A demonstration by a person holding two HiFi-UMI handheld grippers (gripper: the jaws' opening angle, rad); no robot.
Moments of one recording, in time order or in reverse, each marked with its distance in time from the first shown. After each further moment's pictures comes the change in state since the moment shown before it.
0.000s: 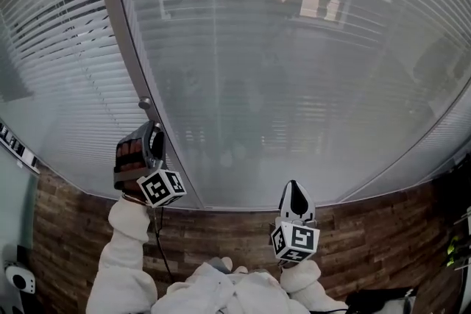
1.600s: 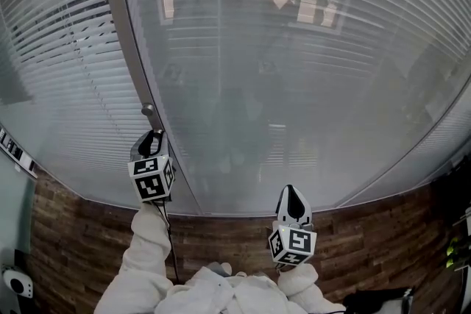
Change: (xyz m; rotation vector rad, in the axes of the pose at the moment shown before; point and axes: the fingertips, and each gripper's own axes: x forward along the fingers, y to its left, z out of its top) left arm 0.012 0.000 -0.016 -1.281 -0.021 -0.193; right arm 0.003 0.011 -0.002 0.011 0.000 0.002
